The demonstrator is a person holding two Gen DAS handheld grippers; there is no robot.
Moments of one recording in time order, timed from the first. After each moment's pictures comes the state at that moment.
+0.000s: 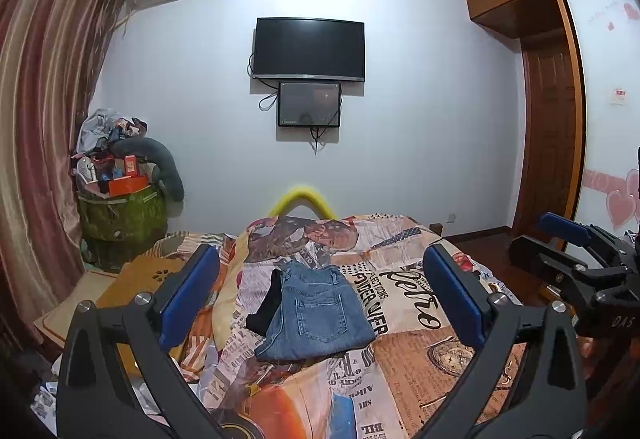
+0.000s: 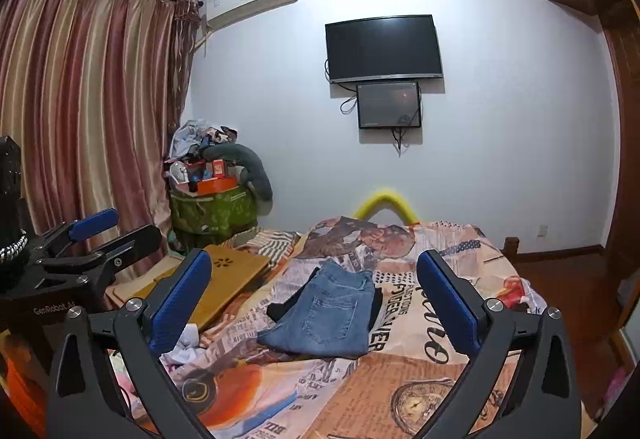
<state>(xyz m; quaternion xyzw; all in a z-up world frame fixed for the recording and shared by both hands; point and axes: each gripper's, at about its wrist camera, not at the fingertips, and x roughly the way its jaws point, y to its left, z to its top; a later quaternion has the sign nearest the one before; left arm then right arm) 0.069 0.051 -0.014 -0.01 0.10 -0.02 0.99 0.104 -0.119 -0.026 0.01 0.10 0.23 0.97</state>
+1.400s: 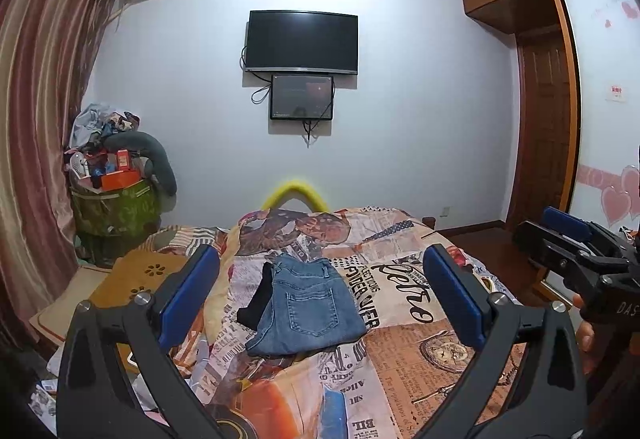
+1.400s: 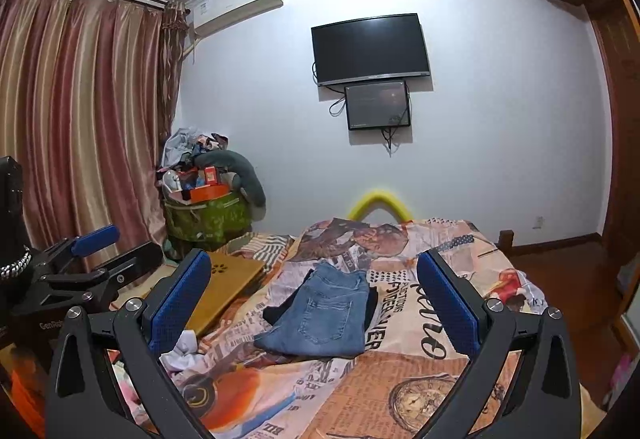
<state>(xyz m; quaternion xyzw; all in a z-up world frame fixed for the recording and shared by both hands) 0.068 0.047 -0.018 -0.01 0.12 -0.03 0.99 0.095 -0.123 -0.021 0.03 0.10 0.21 0.97</state>
